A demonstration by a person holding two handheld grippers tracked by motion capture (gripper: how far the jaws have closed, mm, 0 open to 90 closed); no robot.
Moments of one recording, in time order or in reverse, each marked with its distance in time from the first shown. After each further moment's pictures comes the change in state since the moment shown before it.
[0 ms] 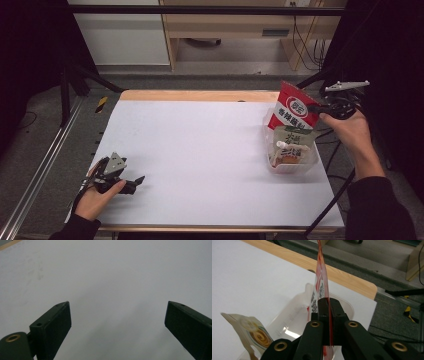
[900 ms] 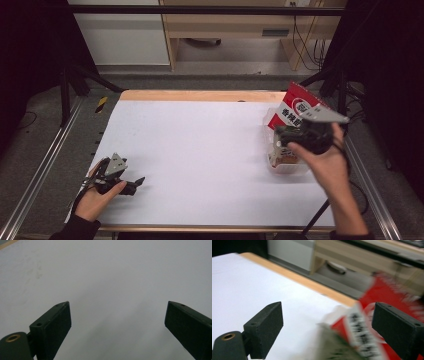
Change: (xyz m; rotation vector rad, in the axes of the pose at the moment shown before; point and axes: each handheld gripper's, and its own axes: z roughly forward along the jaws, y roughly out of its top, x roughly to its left) left arm -0.002 0.000 -0.001 0.012 0.004 0.013; right arm 0.156 -0.014 -0.038 -0.222 -0.125 -0.114
